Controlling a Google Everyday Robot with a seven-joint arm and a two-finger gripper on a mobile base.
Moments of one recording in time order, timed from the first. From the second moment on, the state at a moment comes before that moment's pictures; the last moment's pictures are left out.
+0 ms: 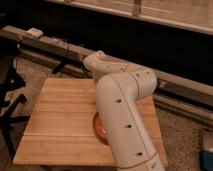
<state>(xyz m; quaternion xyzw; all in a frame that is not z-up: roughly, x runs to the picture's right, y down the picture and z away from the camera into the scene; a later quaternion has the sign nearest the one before) 0.005 0.035 0.963 -0.22 0.32 0.64 0.66</state>
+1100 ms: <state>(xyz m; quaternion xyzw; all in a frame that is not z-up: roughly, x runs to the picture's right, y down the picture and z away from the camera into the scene) -0.037 0.020 0.892 -0.30 0.22 0.63 0.69</state>
